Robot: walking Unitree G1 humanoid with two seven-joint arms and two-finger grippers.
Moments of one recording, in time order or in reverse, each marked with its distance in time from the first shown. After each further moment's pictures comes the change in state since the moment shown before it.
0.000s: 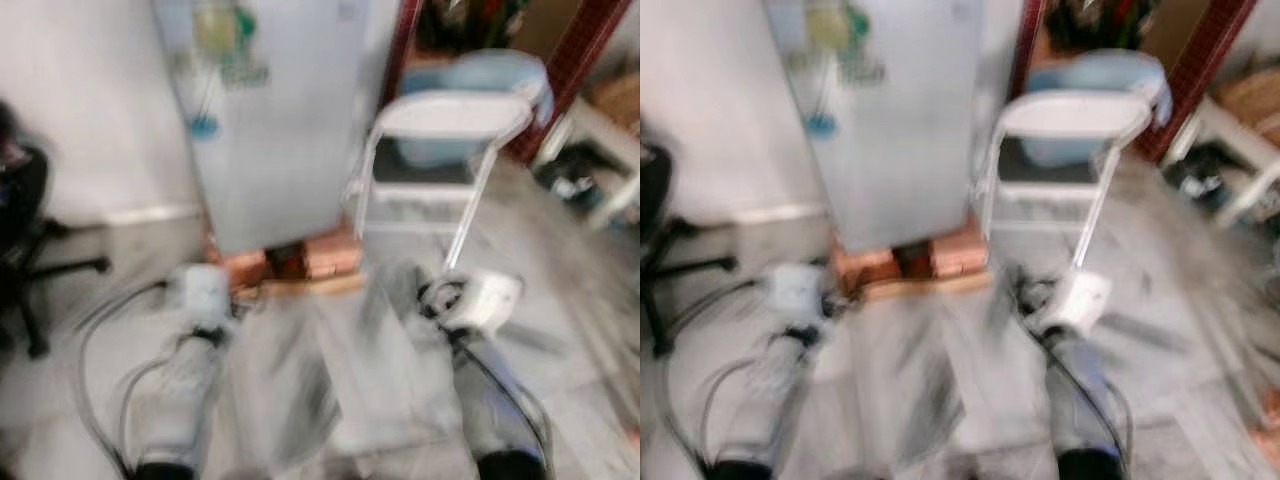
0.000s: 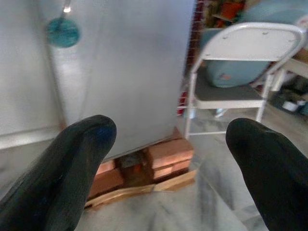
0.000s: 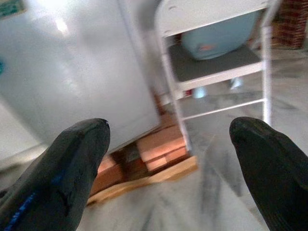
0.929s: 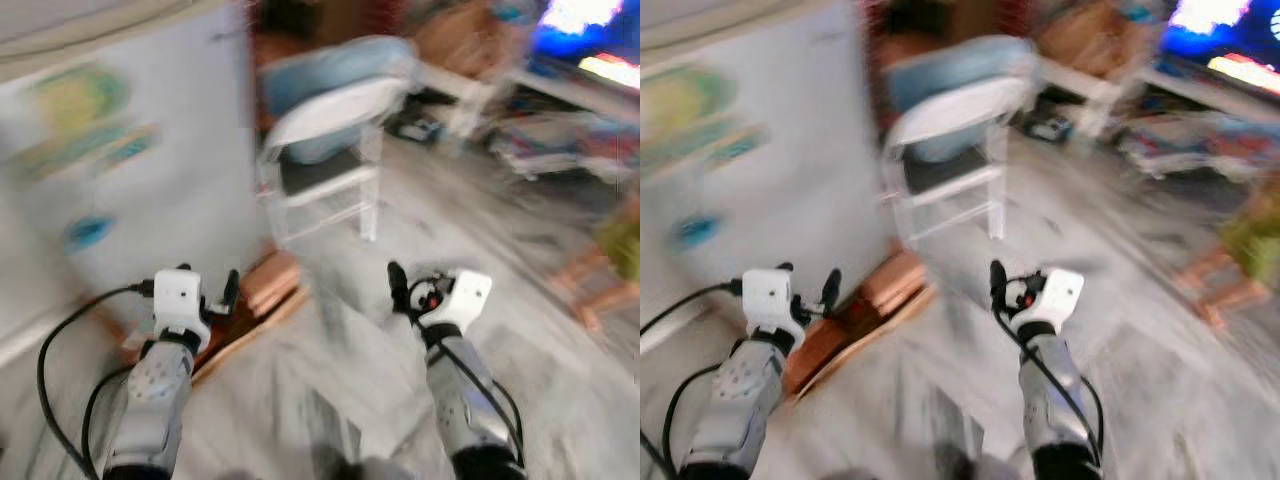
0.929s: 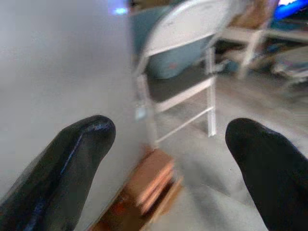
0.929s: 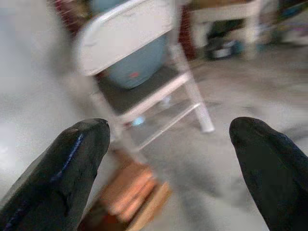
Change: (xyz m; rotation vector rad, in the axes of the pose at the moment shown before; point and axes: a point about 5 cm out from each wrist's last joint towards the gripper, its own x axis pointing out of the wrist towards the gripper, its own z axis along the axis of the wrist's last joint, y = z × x) left arm 0.000 0.022 -0.002 0.060 0.030 0.062; right arm 0.003 0.015 -0.002 0.013 -0.011 0.040
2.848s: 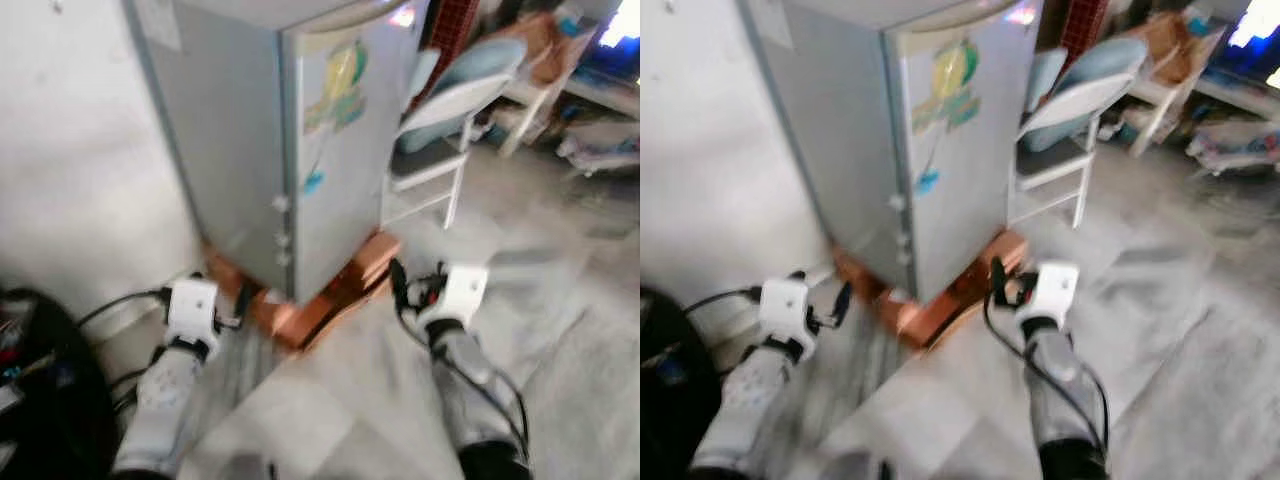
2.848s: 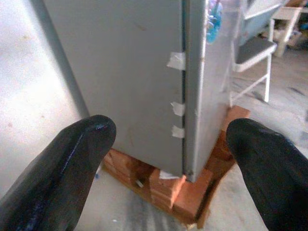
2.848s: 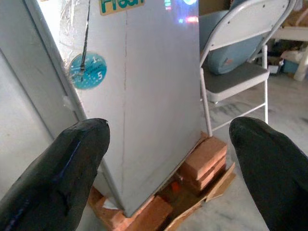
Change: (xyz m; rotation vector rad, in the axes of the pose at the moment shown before) left arm -0.009 -0.004 -0.016 0.062 0.040 -0.055; right arm 0.005 0.006 0.005 -0.175 -0.044 0.041
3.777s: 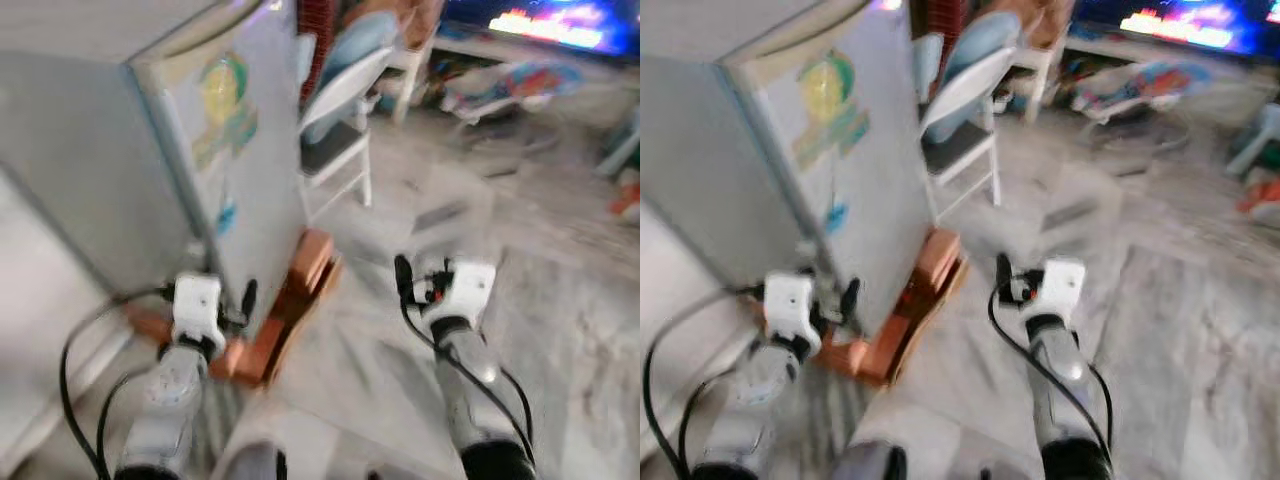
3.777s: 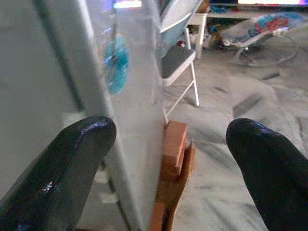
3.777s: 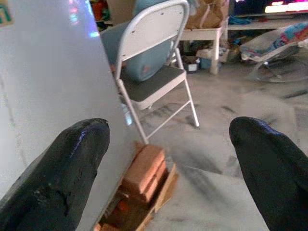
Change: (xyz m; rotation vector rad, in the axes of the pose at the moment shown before) left arm 0.002 -0.002 0.004 -0.045 -0.027 -0.014; right arm 0.002 -0.001 0.007 -0.003 -0.024 -0.004
